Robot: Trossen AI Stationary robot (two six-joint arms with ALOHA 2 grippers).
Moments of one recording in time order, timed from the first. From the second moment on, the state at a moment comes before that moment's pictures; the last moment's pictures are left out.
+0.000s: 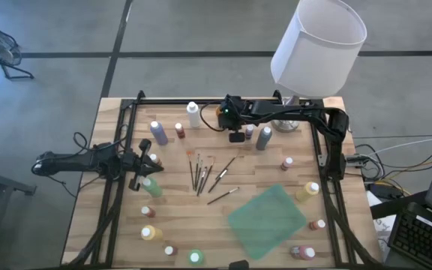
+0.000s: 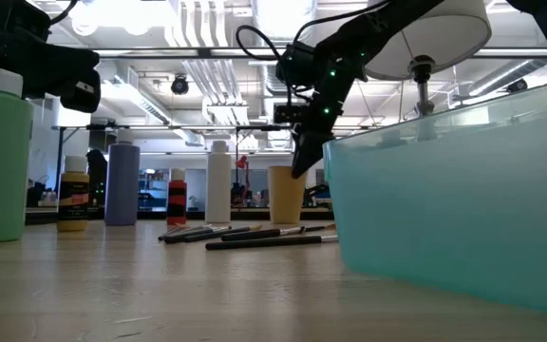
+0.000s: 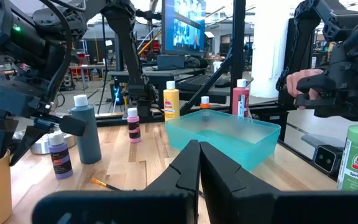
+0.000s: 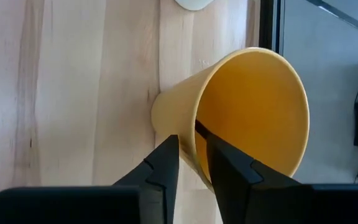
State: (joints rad) left arm -0.02 0.02 0.01 0.06 0.16 0.02; right arm -0.37 1.94 1.46 -0.54 0.21 -0.56
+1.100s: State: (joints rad) left arm -0.02 0.02 0.01 0.06 0.16 0.02; right arm -0.36 1.89 1.63 -0.87 0.08 -0.55
